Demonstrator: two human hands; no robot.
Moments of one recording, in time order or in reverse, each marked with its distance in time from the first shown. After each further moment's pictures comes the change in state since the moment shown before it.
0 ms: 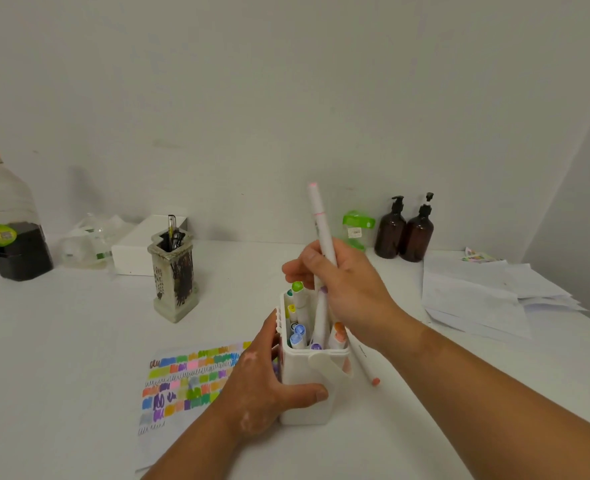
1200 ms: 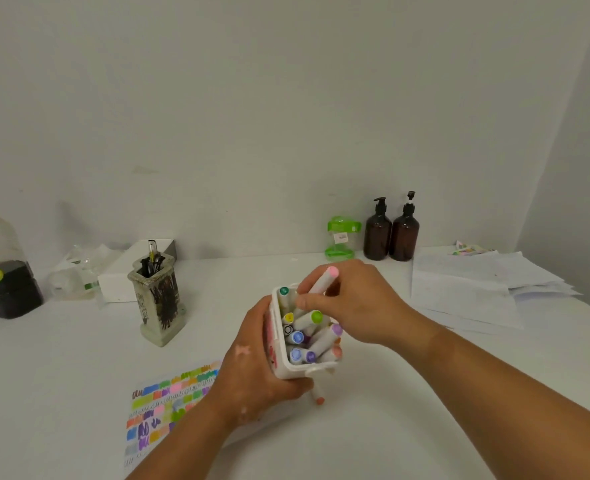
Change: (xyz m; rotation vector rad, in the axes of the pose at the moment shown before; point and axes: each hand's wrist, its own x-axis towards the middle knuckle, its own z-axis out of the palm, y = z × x) left_hand 0.022 0.029 0.004 0.216 0.104 0.259; right_hand -0.006 0.005 -0.059 -0.528 -0.083 -0.061
